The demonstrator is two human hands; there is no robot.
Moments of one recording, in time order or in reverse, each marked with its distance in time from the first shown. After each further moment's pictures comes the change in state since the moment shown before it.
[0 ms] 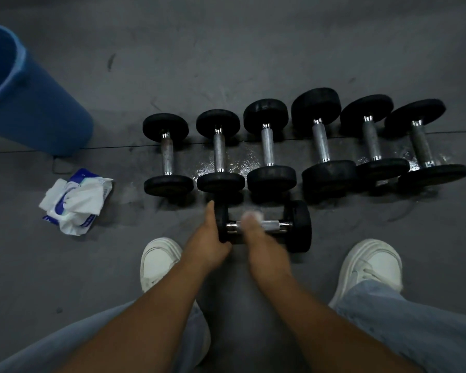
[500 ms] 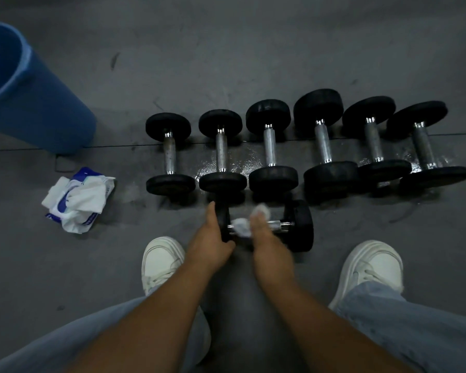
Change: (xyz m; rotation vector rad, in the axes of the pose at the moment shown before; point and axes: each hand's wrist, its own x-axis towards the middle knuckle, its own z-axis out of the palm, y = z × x) left_hand -0.003 0.001 0.006 -0.054 0.051 -0.031; right_hand 0.003 0.007 0.005 0.028 0.009 0.022
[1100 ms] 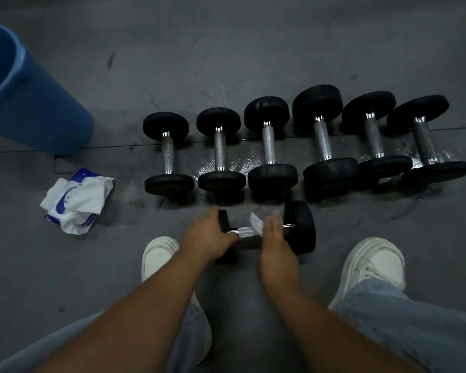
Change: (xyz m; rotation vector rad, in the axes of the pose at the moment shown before) left_hand 0.007 0.011 -0.017 0.218 -0.034 -0.010; right_hand -0.001 0.009 0.008 0.013 0.083 0.107
